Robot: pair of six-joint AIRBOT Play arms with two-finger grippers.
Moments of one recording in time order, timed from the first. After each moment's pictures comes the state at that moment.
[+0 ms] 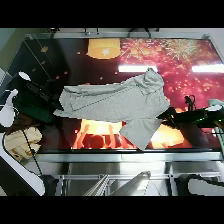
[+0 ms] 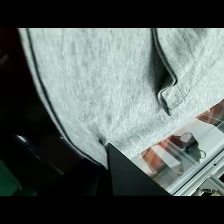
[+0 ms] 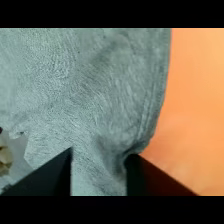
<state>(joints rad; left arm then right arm) 0.26 -2.10 1.70 1.09 -1.69 -1.09 -0.30 -1.47 0.67 -0.62 1.05 1.13</state>
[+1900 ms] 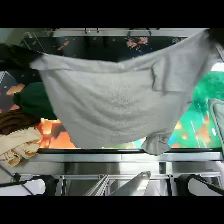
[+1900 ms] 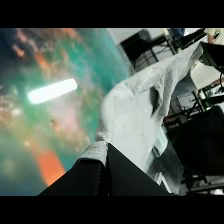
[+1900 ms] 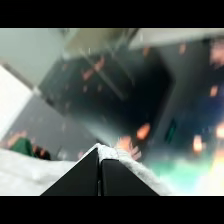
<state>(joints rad) 0.33 -1.55 1.49 0.26 -1.53 -0.93 -0.33 -1.31 1.41 -0.36 1.12 0.92</state>
